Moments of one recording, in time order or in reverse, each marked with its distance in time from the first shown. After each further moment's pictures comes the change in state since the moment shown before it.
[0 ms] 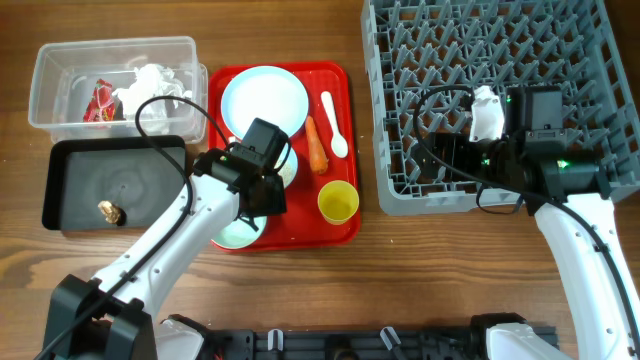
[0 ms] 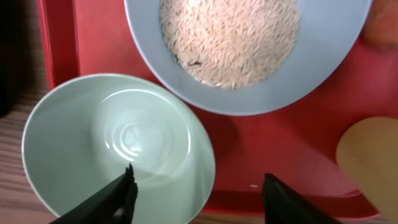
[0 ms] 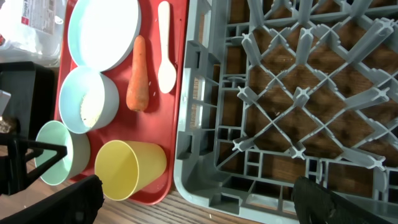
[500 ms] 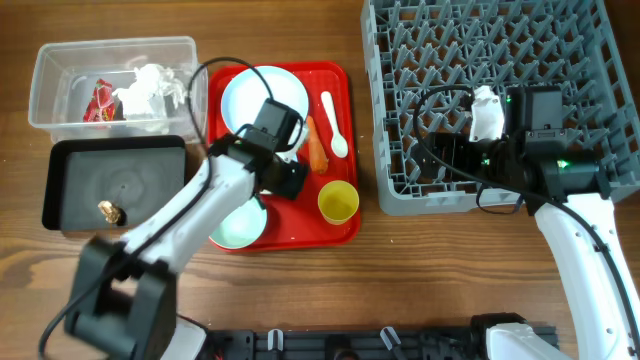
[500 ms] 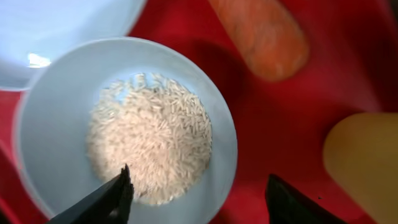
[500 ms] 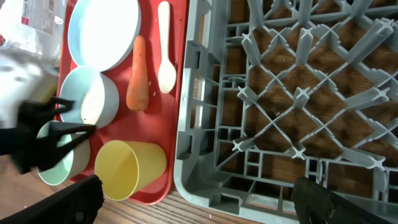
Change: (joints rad) left arm -0.005 0.174 0.068 0.239 0.061 0.629; right arm 0.000 0.000 0.000 0.000 0.000 0.000
